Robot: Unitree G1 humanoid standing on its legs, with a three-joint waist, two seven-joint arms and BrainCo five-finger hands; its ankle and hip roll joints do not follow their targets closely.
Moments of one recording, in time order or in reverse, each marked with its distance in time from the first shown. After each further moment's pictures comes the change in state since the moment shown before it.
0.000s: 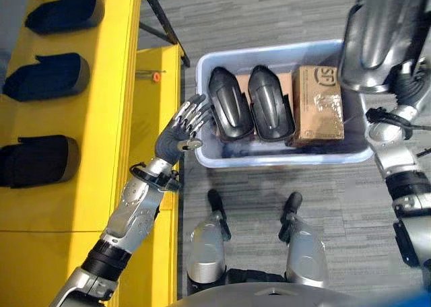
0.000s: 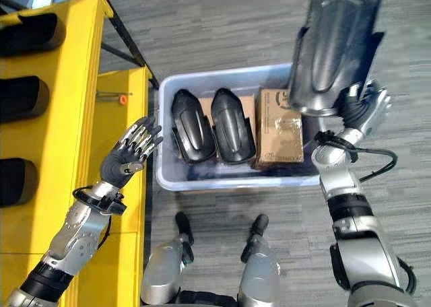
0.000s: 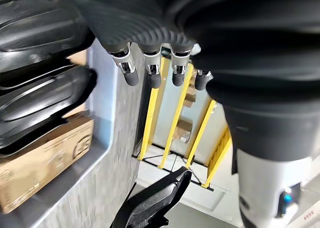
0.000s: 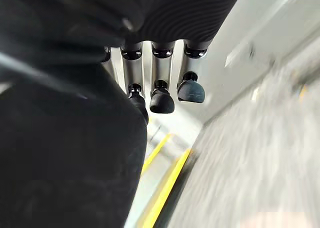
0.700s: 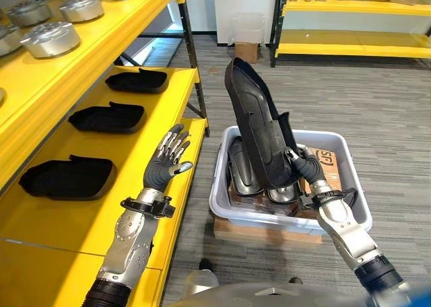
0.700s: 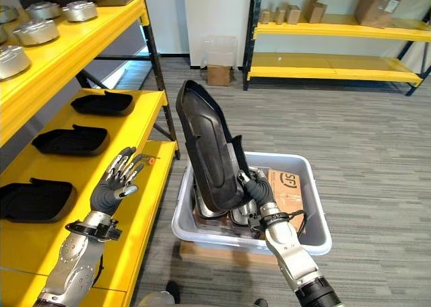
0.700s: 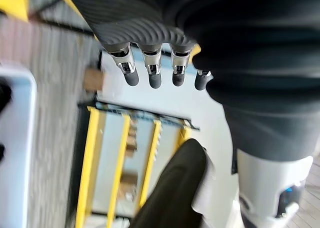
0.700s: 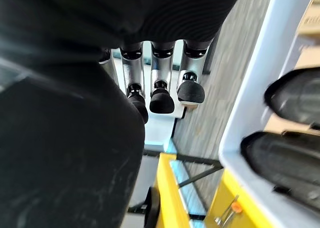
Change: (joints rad) left arm 0.216 -0.114 0.111 0.011 0.194 -0.011 0.107; right arm 0.527 0.225 0.235 -0.503 0.222 -0.041 0.607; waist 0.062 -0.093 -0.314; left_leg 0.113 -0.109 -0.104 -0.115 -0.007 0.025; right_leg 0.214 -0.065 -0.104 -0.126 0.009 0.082
